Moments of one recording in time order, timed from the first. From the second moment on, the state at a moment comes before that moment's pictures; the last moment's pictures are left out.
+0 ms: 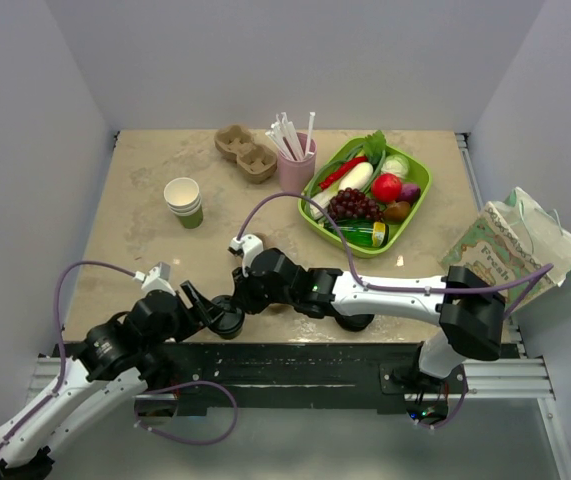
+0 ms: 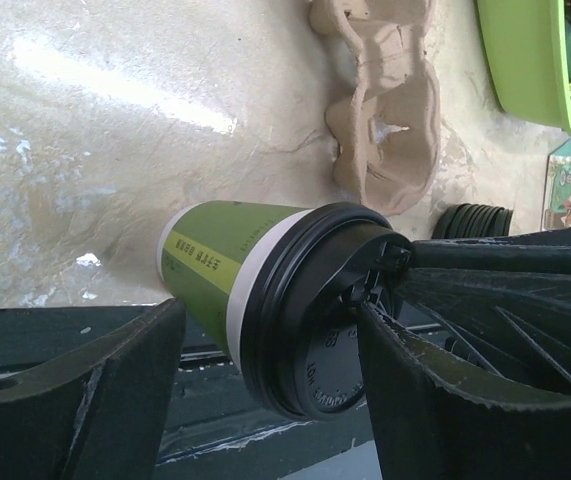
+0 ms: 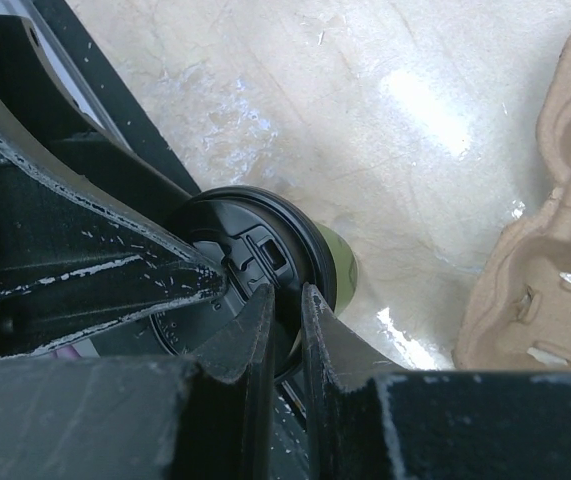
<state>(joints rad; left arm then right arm) -0.78 0.25 0.46 -0.93 -0.20 -1.18 1.21 1.59 1.06 -0.05 0.04 0.51</state>
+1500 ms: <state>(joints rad) -0.78 0.28 0.32 -0.61 -0.19 -1.25 1.13 1.50 0.91 0.10 0.06 0.55</state>
